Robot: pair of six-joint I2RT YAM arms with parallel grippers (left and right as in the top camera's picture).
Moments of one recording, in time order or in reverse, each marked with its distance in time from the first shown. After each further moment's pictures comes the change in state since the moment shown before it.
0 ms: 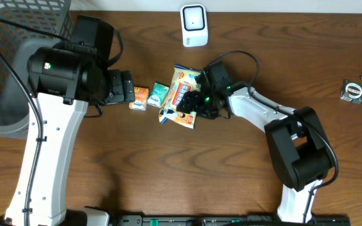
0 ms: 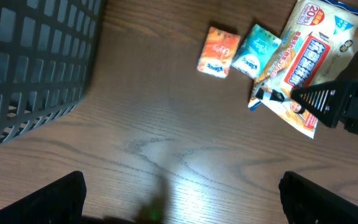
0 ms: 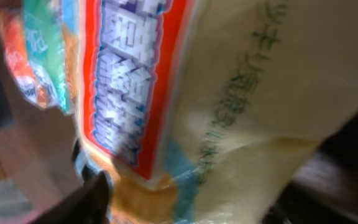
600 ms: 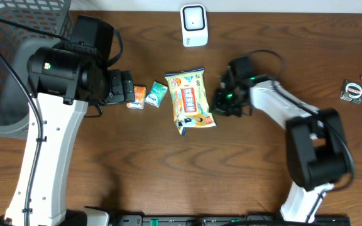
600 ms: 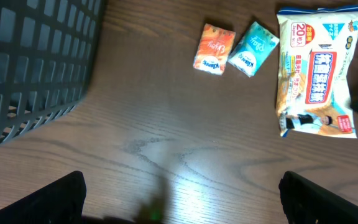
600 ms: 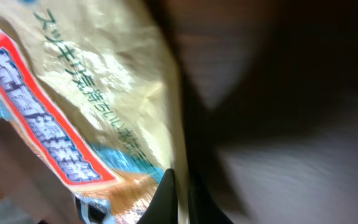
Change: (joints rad) left arm 0.000 0.000 0.000 0.000 0.000 0.000; right arm -0.168 -0.070 -0.003 -0.239 0.048 -0.089
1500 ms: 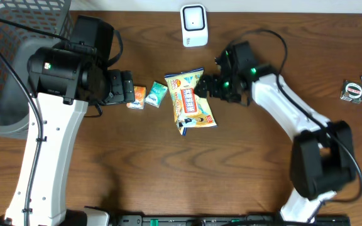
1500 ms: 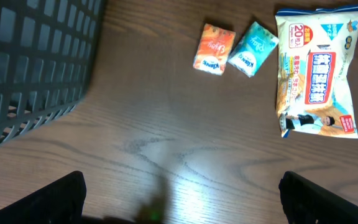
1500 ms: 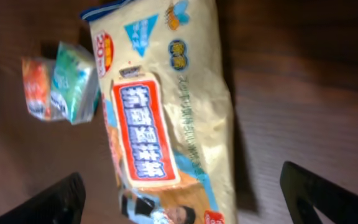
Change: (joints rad) left arm 0.000 0.000 0.000 0.000 0.000 0.000; right arm 0.051 -0.048 0.156 -0.027 0.079 -0.115
